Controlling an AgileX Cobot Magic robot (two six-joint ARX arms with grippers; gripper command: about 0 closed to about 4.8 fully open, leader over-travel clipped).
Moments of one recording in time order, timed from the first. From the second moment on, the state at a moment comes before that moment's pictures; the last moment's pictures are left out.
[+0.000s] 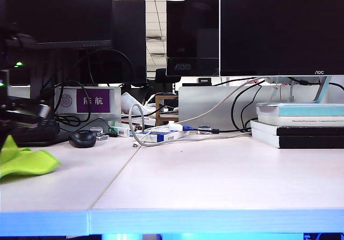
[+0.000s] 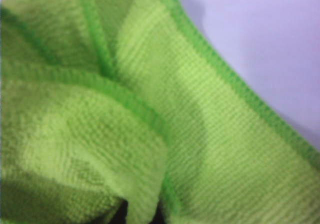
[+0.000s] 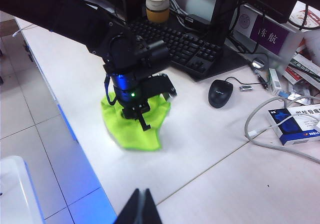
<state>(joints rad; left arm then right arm) -0.14 1.76 1.13 -0.76 -0.08 0.10 1.03 1.02 1.35 -0.67 0.07 -0.02</state>
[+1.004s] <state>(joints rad) -0.76 2.02 1.50 -0.92 0.08 -0.09 1.03 0.98 1.35 -0.74 0.11 -0.02</state>
